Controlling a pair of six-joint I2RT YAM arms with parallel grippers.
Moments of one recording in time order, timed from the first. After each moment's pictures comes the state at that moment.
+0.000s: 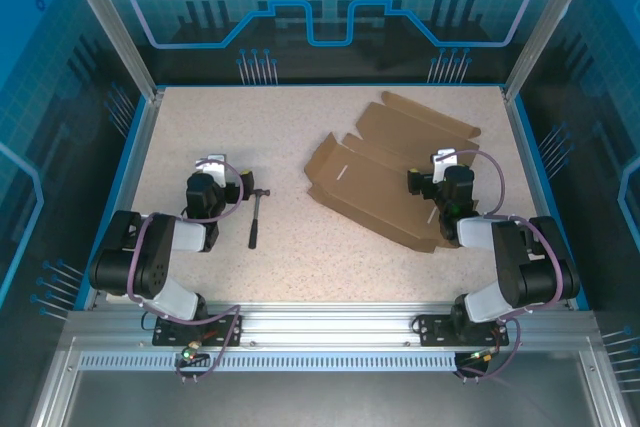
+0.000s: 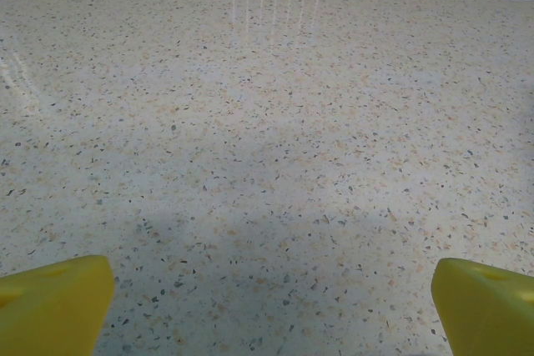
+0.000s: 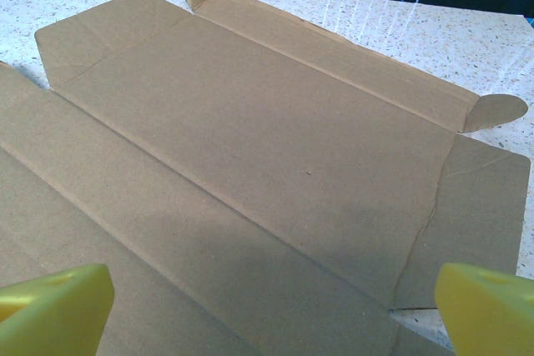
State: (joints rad) left arm -0.03 1.55 0.36 0.82 -0.02 -0.09; right arm 0.09 1.49 0.43 0.64 0.10 -0.06
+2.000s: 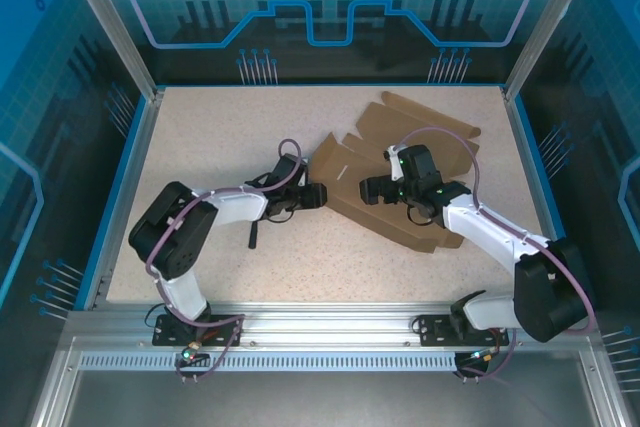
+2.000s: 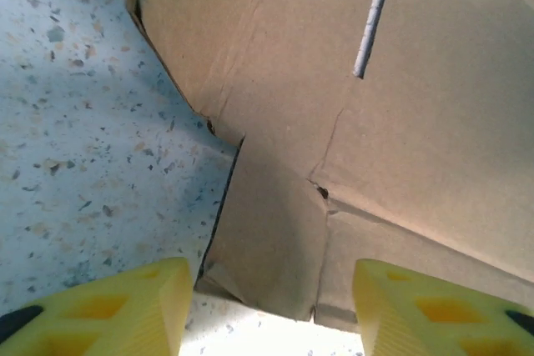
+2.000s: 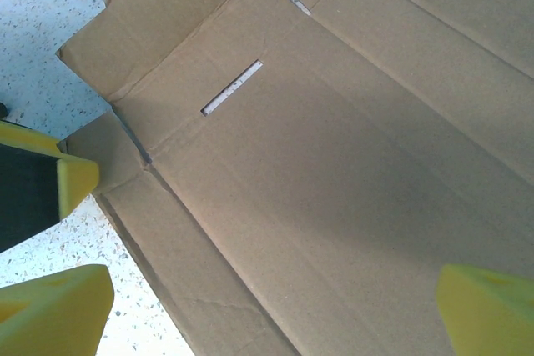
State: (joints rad) left arm -0.54 1.78 0.90 0.01 0.11 -0.62; right arm 0.43 1.33 0.81 -0.28 -0.05 0.24
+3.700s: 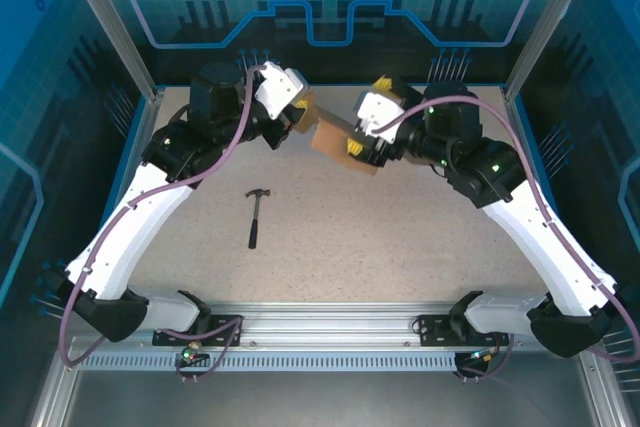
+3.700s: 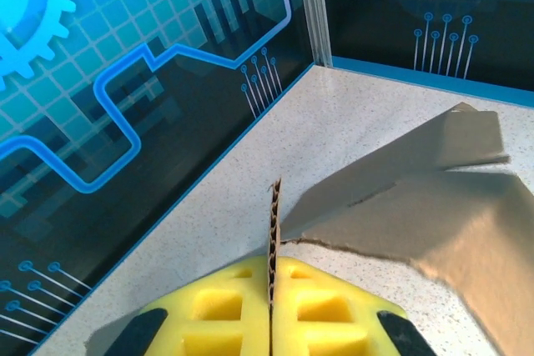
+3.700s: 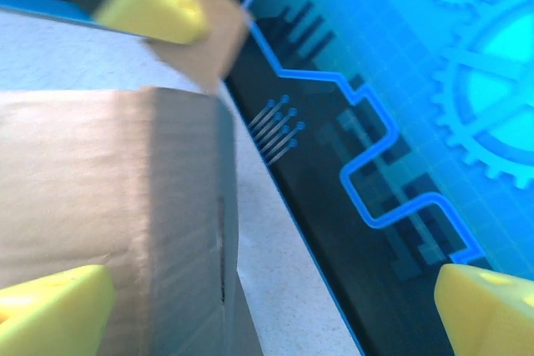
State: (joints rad) left arm -0.51 1.35 1.68 -0.66 0.21 0.33; right arm 0.65 1.23 1.58 -0.69 -0.08 -0.72
